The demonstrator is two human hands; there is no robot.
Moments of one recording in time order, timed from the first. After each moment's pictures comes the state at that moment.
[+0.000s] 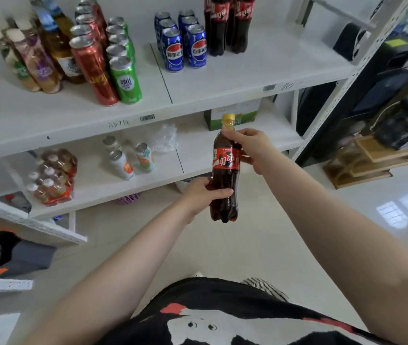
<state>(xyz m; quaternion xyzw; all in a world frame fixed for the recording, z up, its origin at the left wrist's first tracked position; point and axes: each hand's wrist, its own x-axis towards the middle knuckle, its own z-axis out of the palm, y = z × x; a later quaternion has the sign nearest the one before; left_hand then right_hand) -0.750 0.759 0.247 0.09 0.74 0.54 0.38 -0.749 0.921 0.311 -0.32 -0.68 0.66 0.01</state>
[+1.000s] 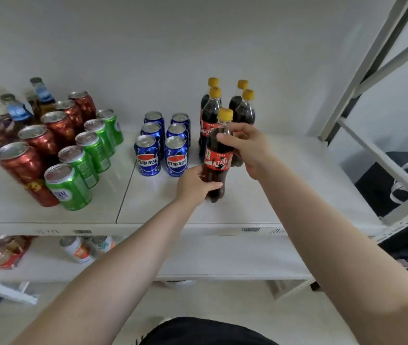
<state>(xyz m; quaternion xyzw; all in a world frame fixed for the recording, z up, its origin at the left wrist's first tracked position) -1.066 1.033 0.315 0.01 0.82 0.57 0.06 -1.062 1.173 0.407 -0.06 -0.72 0.69 0.03</state>
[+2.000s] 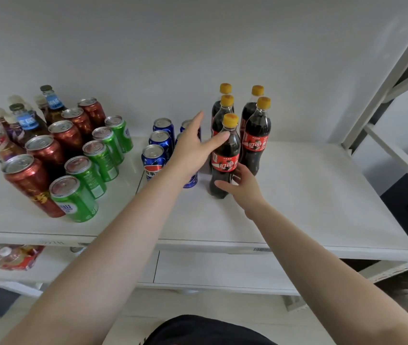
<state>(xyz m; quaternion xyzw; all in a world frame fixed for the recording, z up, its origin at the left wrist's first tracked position) -1.110 1.020 0.413 0.08 0.80 0.59 0.00 -1.090 1.162 0.309 -0.08 -0.77 0.63 0.02</state>
